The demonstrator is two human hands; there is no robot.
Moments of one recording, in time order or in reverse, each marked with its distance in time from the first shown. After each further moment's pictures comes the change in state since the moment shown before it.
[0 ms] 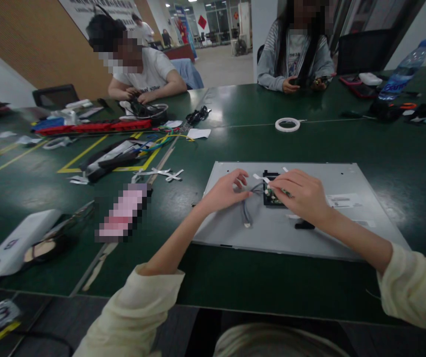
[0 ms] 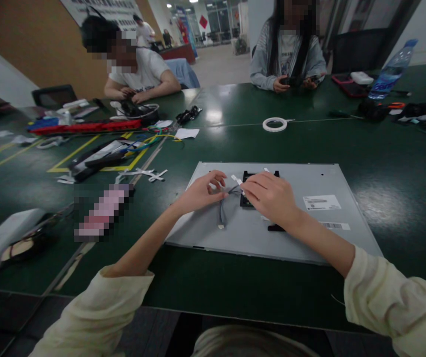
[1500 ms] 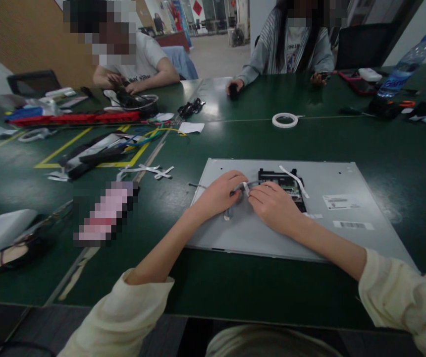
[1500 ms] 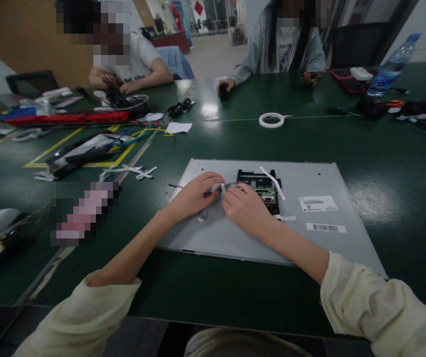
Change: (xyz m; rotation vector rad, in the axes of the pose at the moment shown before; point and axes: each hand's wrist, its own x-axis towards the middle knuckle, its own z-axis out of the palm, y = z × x) left_hand 0.005 -0.009 0.008 0.363 -0.039 0.287; right_hand -0.002 -0.022 0.039 -0.190 -0.422 -0.122
